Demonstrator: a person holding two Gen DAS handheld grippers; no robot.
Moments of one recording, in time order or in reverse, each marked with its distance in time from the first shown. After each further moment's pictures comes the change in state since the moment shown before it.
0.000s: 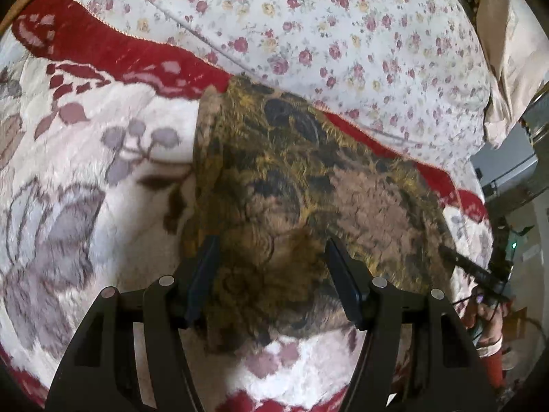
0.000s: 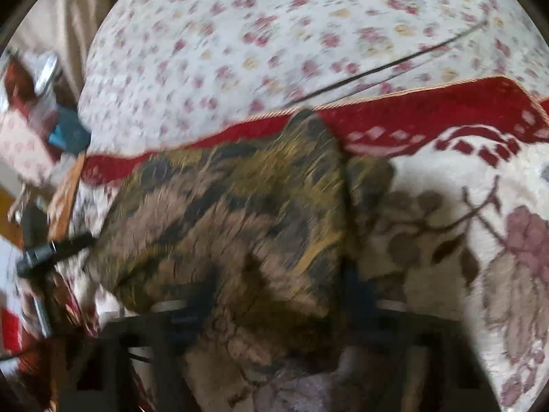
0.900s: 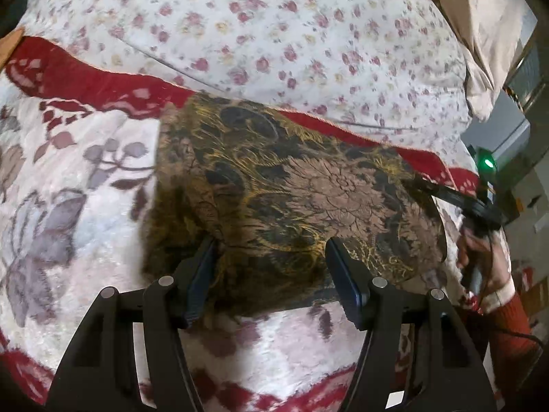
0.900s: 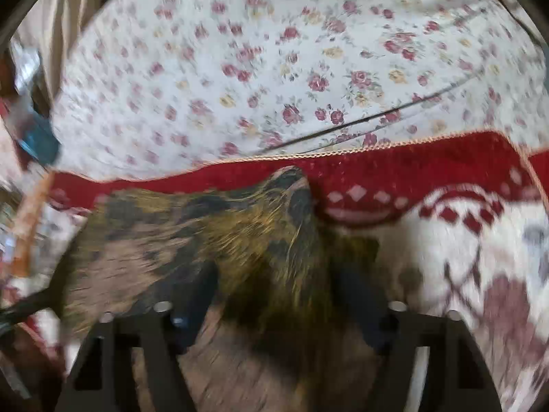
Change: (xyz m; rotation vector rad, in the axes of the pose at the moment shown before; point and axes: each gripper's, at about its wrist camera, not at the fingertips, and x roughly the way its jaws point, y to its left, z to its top) left arm -0.012 -0.049 -0.026 0.127 -0.076 0.008; right arm 0.029 -0.005 0.060 -0.019 -0.082 -0.183
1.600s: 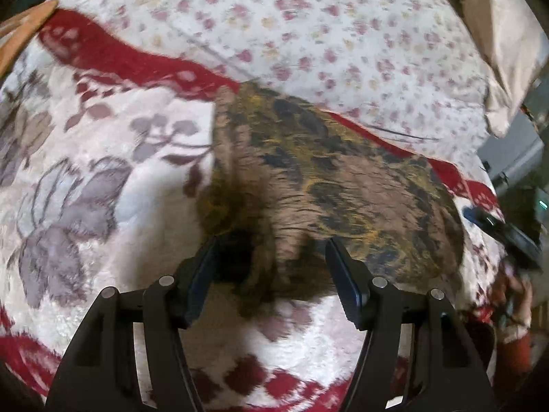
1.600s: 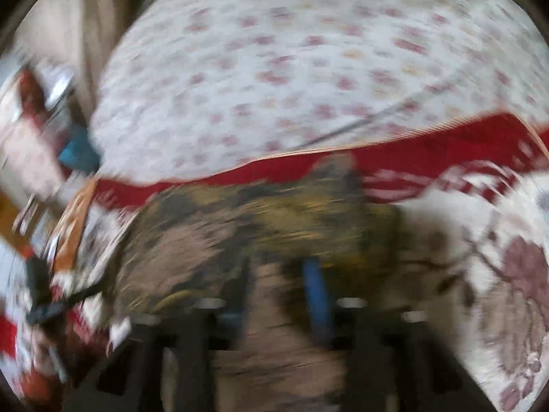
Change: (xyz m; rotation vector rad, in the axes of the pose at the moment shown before) left arm -0.009 0.048 -0.015 -0.106 -0.010 0.061; right arm -0.071 0.037 -0.043 -0.060 -0.047 0.284
